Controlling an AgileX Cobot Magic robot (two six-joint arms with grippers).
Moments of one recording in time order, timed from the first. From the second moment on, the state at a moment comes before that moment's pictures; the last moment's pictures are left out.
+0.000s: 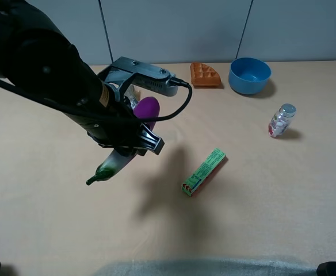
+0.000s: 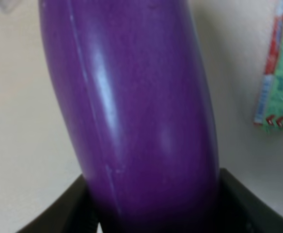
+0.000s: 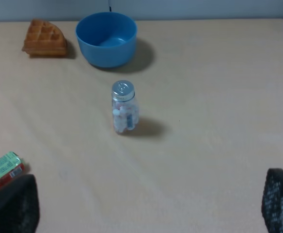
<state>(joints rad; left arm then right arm) -0.86 1.60 -0.88 0.08 0.44 -0.41 0.08 -0.01 -0.51 -0.05 1.05 0.04</state>
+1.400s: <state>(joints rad) -0.95 1.93 -1.03 0.08 0.32 -0.30 0.08 -0.01 -0.51 -0.05 1.05 0.04</state>
